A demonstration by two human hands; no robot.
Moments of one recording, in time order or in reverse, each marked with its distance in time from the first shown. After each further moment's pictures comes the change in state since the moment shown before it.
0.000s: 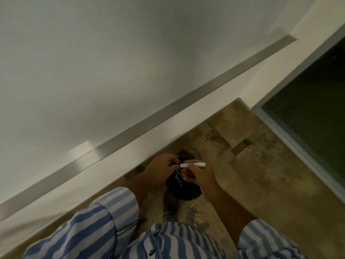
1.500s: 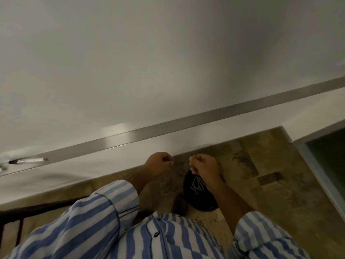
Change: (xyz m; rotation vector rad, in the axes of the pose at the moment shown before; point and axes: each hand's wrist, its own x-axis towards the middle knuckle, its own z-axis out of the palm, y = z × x) left_hand -0.078 -0.079 -0.027 -0.338 0.251 -0.326; right_hand 0.020 -0.007 0.075 -0.401 -0.207 -0.167
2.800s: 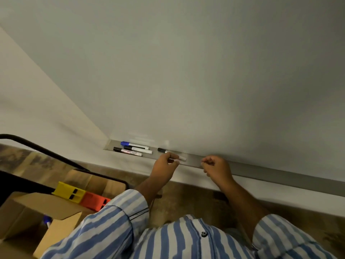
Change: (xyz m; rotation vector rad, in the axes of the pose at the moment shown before) left_hand -0.167 -0.336 -0.307 -0.500 0.681 -0.158; right_hand -0.065 -0.095 0.481 -0.534 -0.368 -0.405
